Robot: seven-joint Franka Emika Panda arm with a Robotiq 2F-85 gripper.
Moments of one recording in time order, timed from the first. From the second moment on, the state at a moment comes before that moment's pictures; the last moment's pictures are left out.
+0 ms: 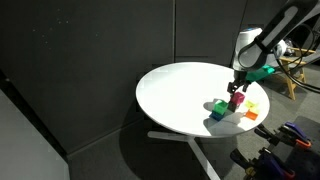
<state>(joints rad) -0.09 0.30 -0.19 -2.43 -0.14 2.63 0.07</state>
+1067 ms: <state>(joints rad) -0.08 0.06 -0.13 -2.55 -0.12 2.46 0.06</state>
